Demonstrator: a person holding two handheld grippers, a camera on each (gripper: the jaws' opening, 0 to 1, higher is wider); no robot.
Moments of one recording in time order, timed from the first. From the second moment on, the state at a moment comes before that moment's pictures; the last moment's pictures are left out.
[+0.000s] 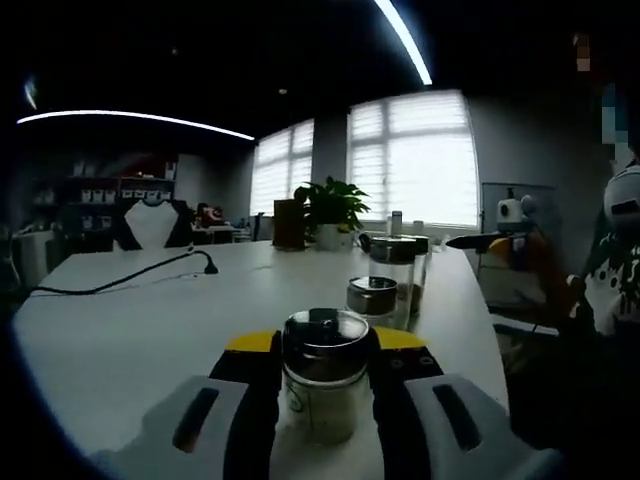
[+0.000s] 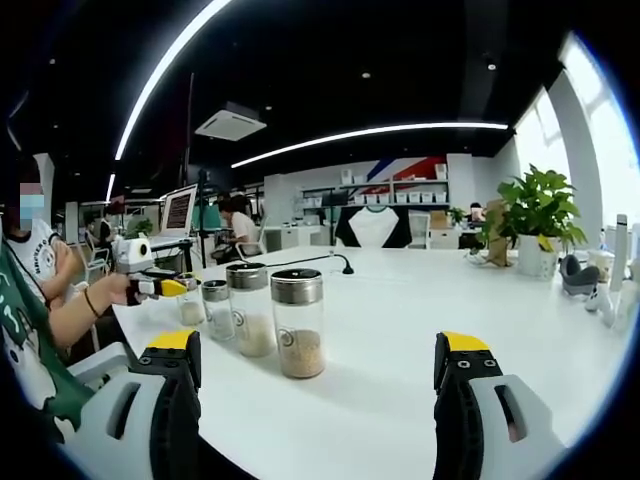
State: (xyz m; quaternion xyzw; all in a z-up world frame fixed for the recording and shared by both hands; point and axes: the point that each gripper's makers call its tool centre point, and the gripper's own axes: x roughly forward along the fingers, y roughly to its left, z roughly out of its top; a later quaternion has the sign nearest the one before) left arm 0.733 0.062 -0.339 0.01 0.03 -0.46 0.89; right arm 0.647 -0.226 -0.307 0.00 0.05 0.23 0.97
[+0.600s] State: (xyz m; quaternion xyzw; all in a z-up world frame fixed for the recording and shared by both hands) left arm 0.741 0.069 -0.340 0.01 0.03 -0.38 0.93; right arm 0.648 -0.228 -0.306 0.00 0.06 0.23 0.97
